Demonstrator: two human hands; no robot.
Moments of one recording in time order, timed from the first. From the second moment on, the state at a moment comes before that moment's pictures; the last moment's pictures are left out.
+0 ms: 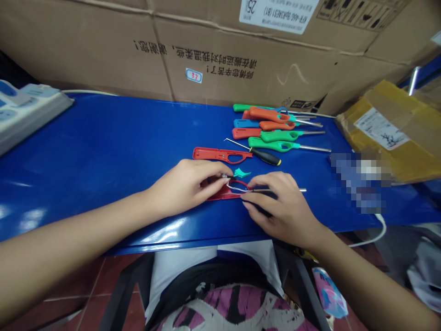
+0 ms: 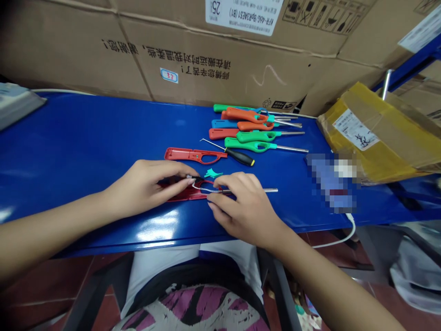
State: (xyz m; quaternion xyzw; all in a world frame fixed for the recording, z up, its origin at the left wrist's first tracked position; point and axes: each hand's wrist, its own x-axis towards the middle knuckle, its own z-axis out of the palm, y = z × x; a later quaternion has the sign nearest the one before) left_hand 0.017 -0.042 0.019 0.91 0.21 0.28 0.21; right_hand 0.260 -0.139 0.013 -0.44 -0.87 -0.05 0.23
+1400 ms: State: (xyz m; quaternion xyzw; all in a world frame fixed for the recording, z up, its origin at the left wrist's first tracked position) left_hand 0.013 -0.040 0.016 0.93 0.16 0.25 0.20; right_hand 0.242 -0.143 0.009 -0.51 -0.81 0.10 0.28
